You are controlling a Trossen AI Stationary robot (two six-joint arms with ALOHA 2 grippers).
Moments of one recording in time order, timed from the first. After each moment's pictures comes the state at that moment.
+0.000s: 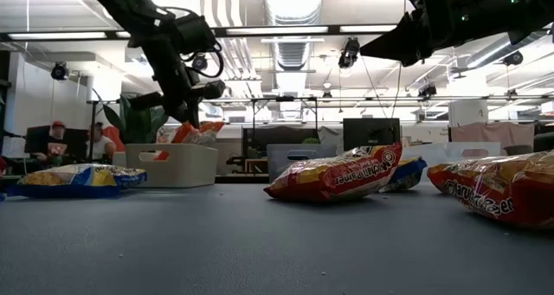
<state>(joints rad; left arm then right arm) 0.56 1.41 0.92 -0.43 -0.43 -0.77 -0.06 0.93 0.41 0.38 0.16 -0.16</state>
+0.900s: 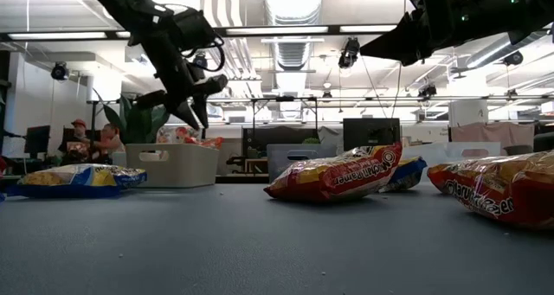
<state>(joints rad) 0.54 1.40 0.92 -0.40 -0.35 -0.67 -0.06 0.93 0.41 0.38 0.16 -0.17</state>
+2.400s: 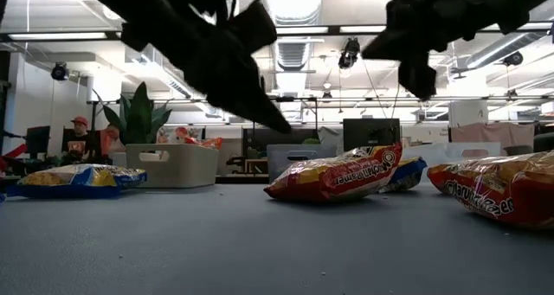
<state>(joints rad) -0.16 1.73 0.92 0.14 -0.15 0.00 0.04 1.05 0.54 0.15 -0.04 0.76</state>
